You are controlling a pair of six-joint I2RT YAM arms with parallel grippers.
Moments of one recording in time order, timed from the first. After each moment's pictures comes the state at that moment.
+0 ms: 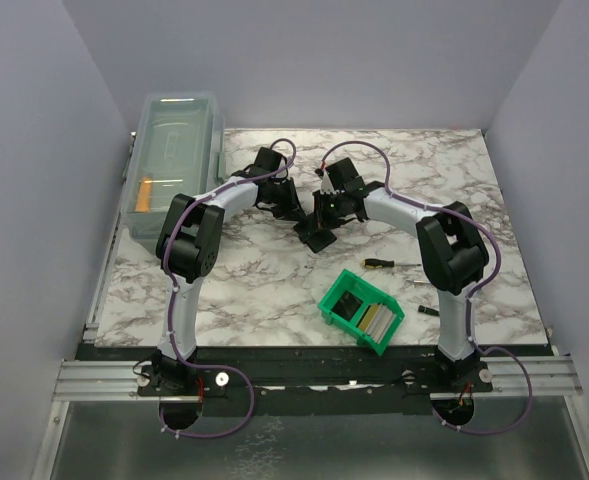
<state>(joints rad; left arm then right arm) -0.39 2.18 1.60 -0.38 0.49 -0.59 0.53 2.05 1.46 -0.35 -0.31 0.35</state>
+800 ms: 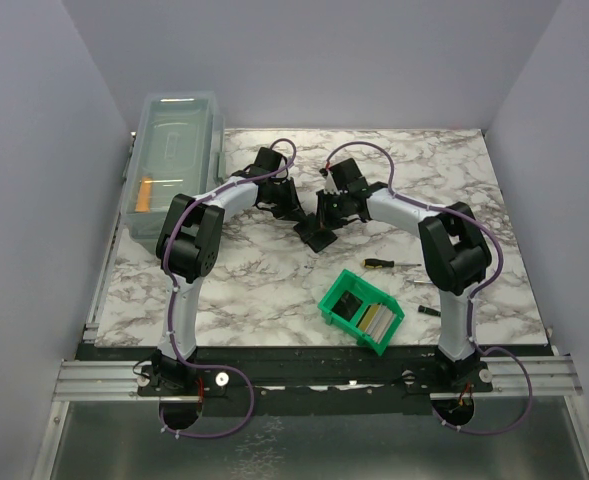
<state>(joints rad) -0.39 2.18 1.60 -0.38 0.49 -0.58 0.51 2.04 1.43 -0.33 -0.29 0.37</state>
